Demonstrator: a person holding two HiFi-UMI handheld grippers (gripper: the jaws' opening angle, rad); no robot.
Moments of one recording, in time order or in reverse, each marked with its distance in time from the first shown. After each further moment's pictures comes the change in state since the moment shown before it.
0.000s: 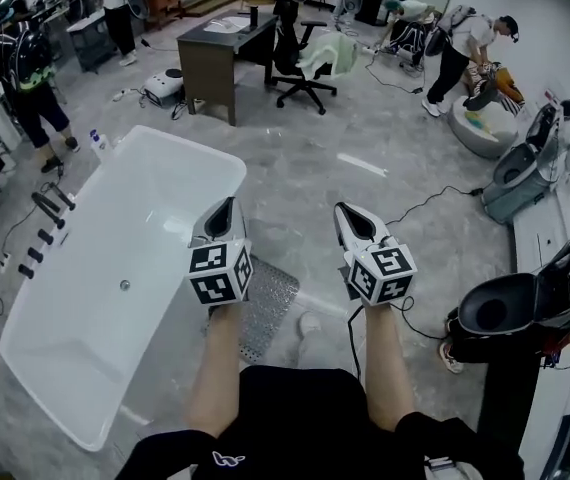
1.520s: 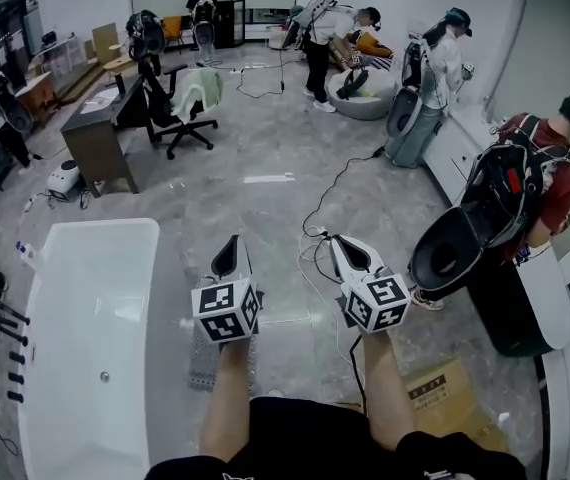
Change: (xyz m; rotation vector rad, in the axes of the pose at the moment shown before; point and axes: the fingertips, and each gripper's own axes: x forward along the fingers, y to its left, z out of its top) left arm -0.035 -0.205 -0.025 0.043 0.021 -0.460; right arm -0.224 -0.054 -0.013 0.047 -0.077 -0.465
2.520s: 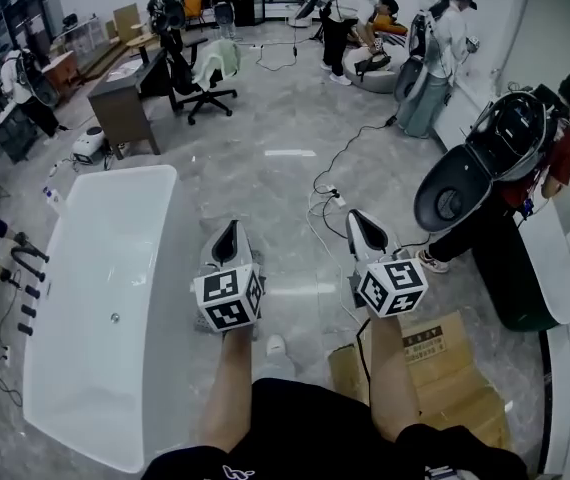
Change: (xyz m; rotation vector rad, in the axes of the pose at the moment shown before) left arm -0.205 -0.086 -0.051 0.056 -0.006 0.122; right arm -0.214 0.050 -0.007 0.060 -0.088 -0.003
